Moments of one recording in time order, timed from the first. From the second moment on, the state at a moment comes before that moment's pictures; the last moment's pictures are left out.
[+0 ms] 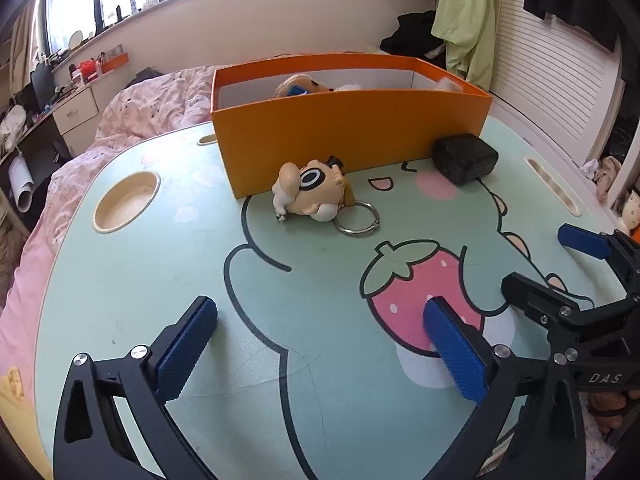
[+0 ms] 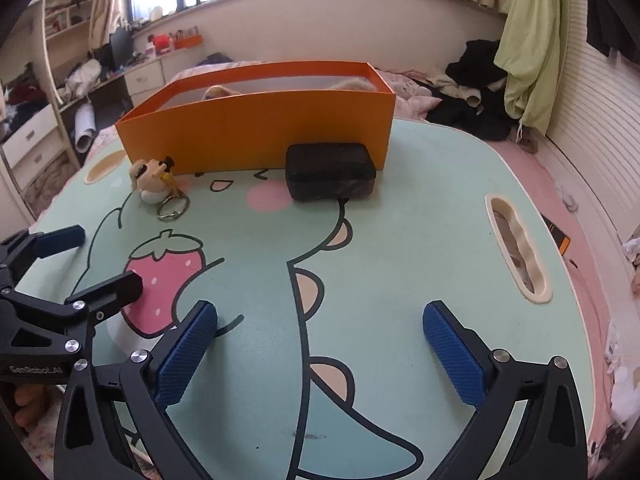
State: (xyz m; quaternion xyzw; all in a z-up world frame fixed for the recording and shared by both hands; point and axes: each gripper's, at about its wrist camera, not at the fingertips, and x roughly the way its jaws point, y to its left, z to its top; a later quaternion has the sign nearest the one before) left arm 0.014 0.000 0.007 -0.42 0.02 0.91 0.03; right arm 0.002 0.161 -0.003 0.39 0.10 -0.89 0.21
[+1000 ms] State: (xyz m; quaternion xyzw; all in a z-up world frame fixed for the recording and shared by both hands) left arm 0.016 -0.001 0.005 -0.41 0.01 0.91 0.03; right arm 0.003 0.163 -0.005 0.38 0.10 -0.89 0.21
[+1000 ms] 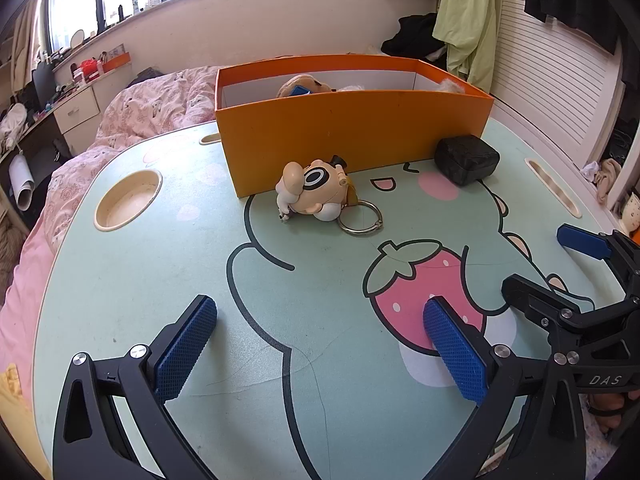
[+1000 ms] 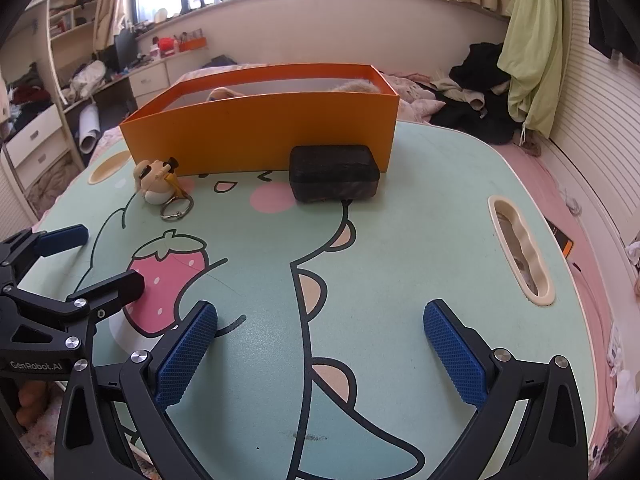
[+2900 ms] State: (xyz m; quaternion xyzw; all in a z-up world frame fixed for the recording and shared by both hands) left arm 0.016 0.001 0.006 -0.41 0.01 0.91 0.03; right arm -0.058 0.158 0.042 0.38 0.03 -0.90 0.23
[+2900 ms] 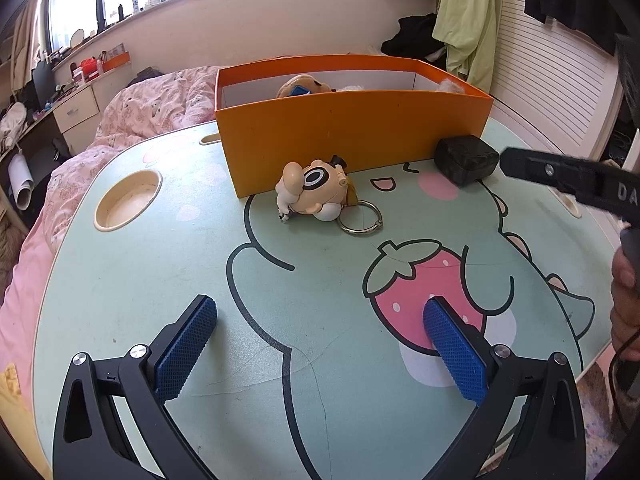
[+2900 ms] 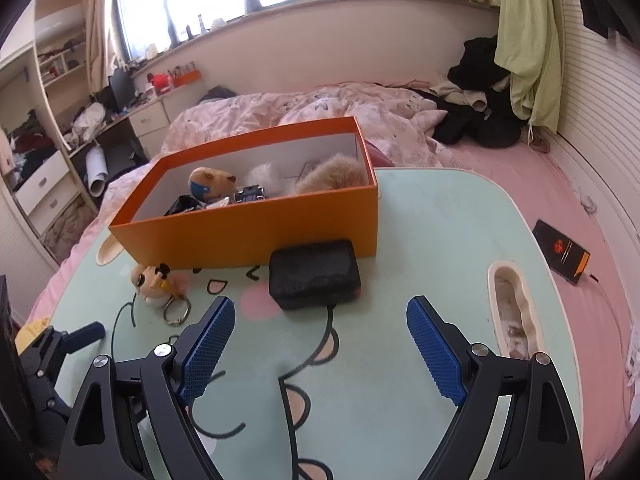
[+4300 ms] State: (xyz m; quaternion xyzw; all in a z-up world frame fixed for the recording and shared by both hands) left arm 0.015 0.002 0.007 -0.41 0.01 0.91 0.03; right arm -0.010 0.187 0.009 0.36 0.05 -0.90 0.22
